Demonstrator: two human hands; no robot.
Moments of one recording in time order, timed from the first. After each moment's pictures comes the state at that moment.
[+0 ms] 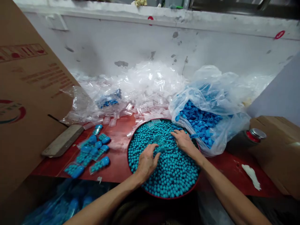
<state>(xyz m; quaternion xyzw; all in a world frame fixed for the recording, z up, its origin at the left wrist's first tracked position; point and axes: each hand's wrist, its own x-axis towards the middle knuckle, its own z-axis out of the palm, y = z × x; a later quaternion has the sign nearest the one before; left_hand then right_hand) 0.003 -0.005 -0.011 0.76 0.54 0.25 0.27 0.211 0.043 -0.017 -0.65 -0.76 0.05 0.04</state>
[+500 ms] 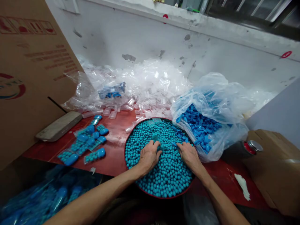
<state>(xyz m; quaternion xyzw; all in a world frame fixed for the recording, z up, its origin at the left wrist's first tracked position) 0.024 -0.002 -0.009 0.77 0.58 0.17 0.22 0.224 -0.005 -0.017 -0.66 -0.75 -0.02 -0.08</state>
